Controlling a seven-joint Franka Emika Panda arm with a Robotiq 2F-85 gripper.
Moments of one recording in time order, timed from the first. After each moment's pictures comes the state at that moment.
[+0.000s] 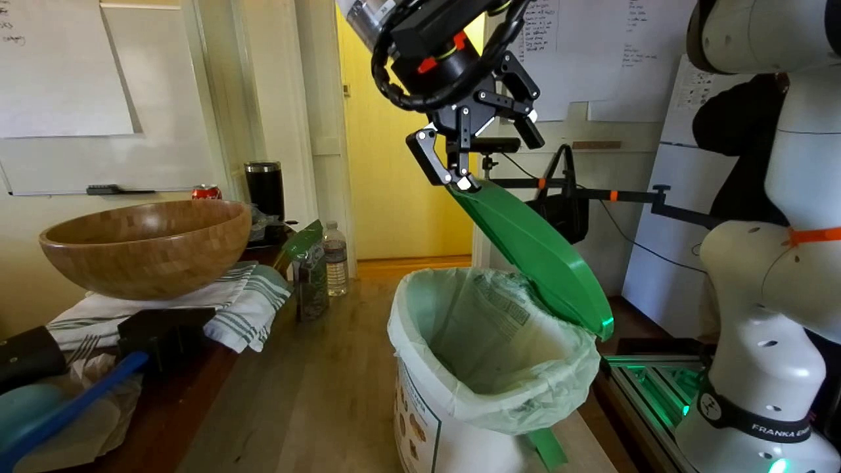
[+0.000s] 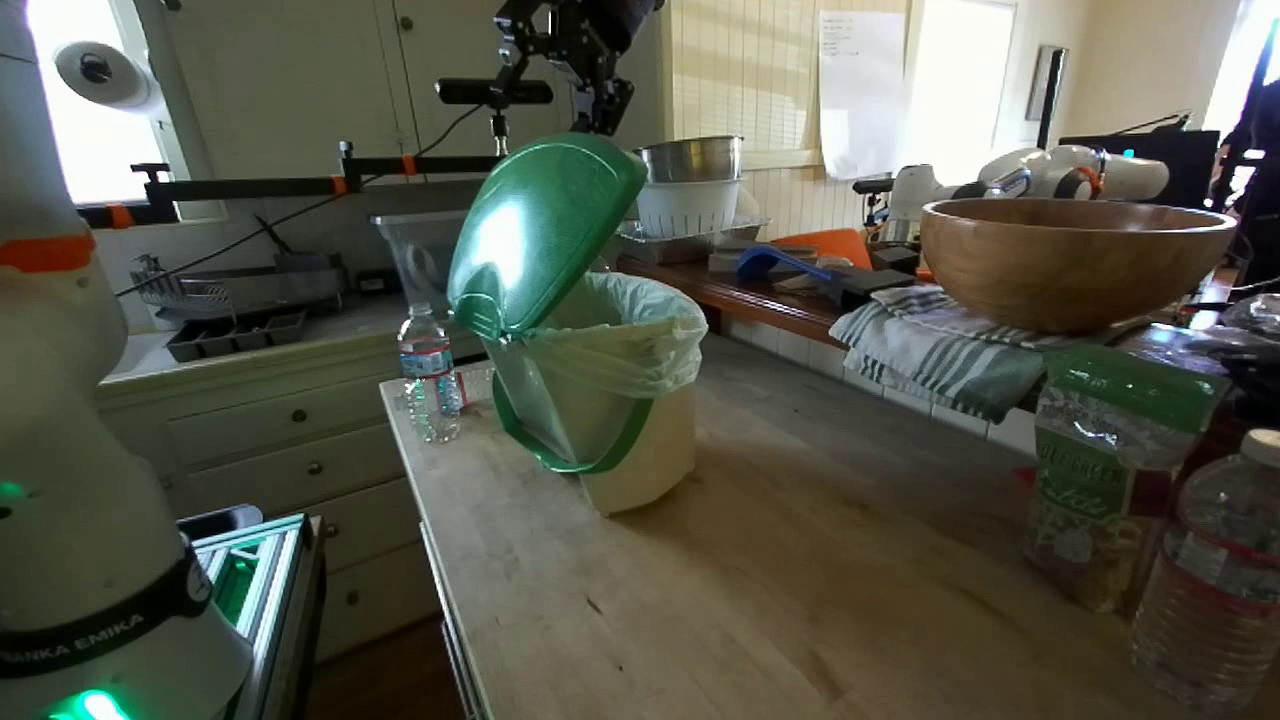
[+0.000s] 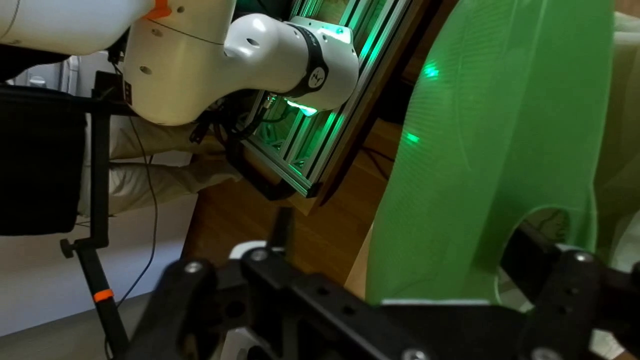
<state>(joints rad) 0.10 0.12 -0.02 -1.37 -0.03 0.84 1.18</state>
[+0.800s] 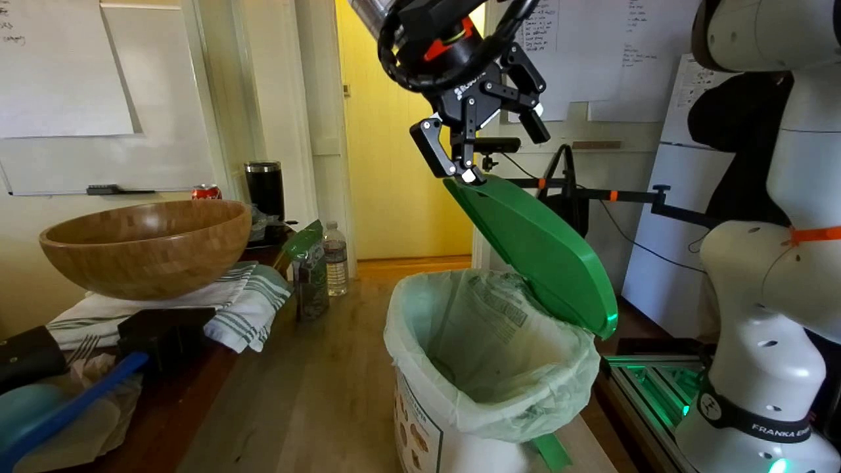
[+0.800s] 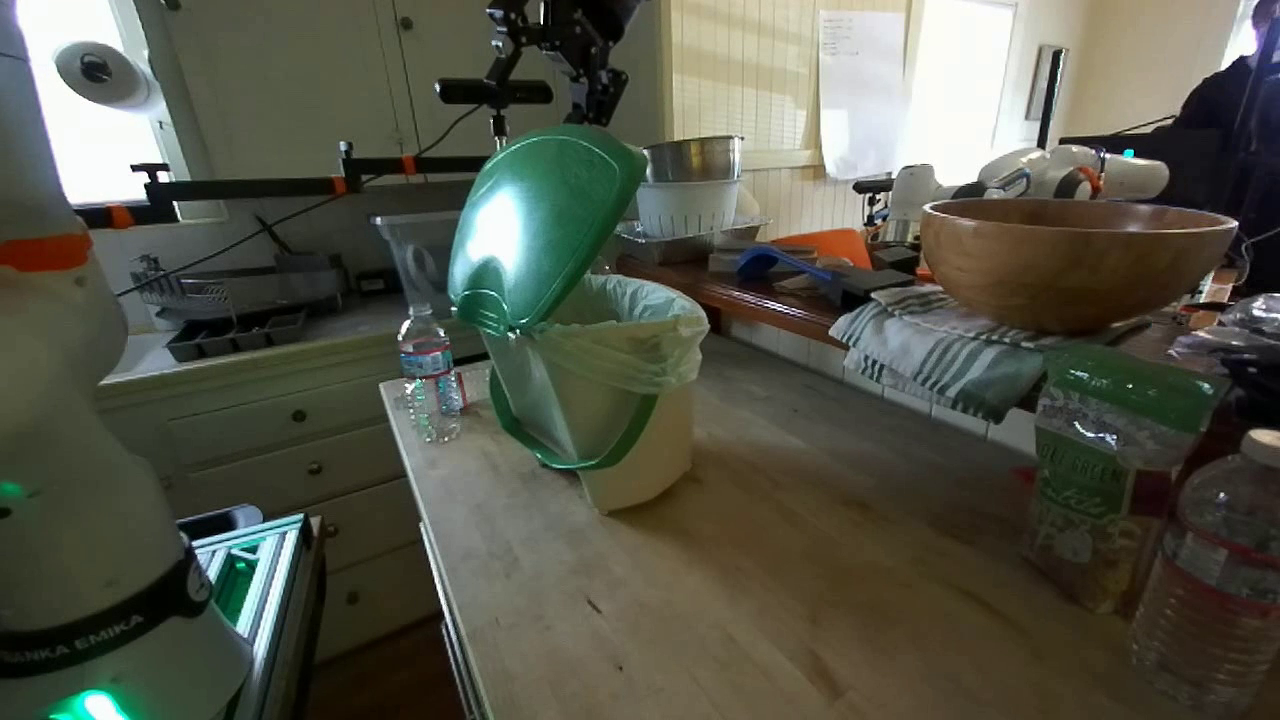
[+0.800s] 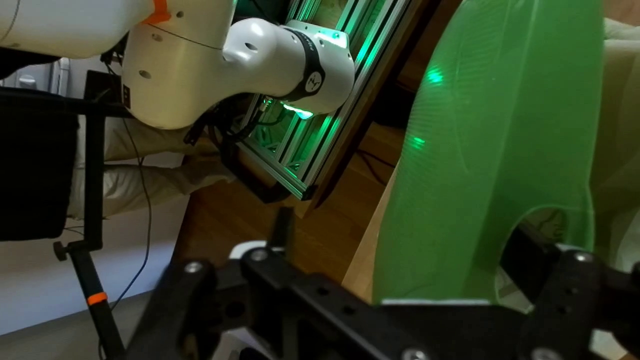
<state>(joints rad) 0.10 0.10 -0.02 -1.38 -0.02 0.84 1.18</state>
